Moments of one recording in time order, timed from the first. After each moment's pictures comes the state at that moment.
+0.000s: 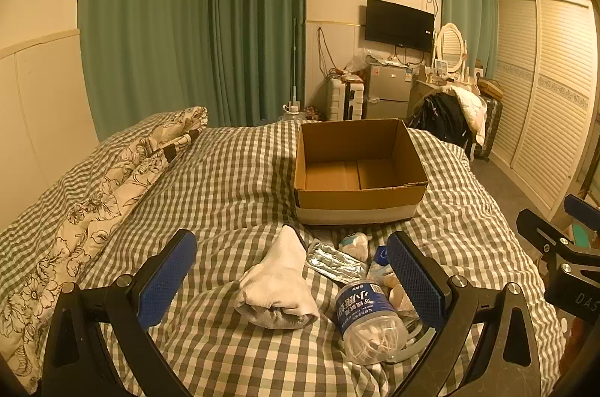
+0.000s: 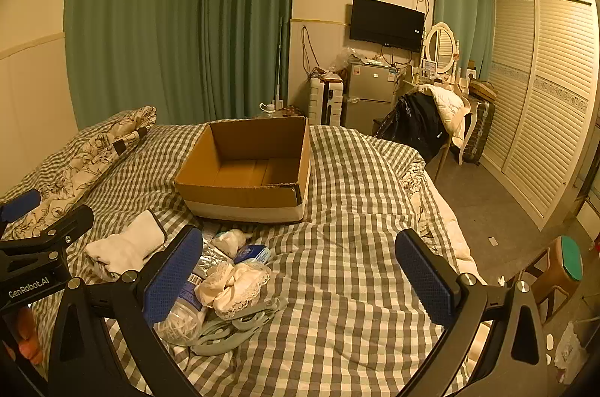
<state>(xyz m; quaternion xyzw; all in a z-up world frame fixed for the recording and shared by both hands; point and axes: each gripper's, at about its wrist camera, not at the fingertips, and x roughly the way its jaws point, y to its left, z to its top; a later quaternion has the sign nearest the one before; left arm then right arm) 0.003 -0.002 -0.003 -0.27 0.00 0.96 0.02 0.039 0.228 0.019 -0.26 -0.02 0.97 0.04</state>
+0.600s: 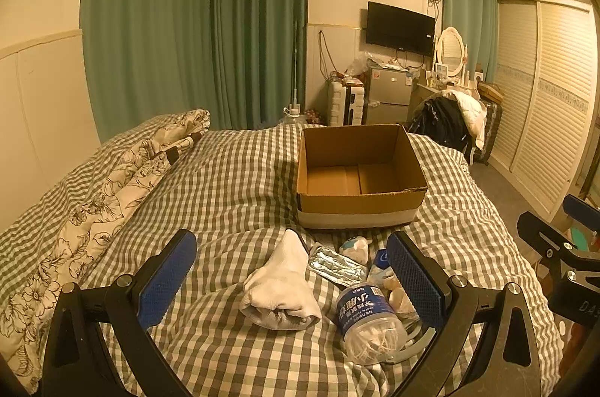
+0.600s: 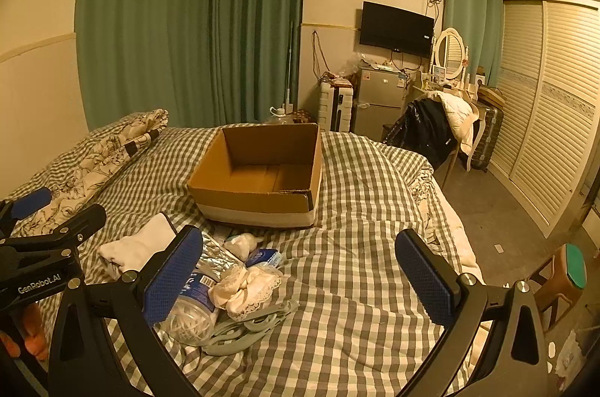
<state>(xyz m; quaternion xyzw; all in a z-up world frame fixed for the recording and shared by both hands) 0.007 -0.006 0.006 -0.26 0.00 0.96 0.02 0.044 0.218 0.031 -0.25 -0.02 0.97 0.02</state>
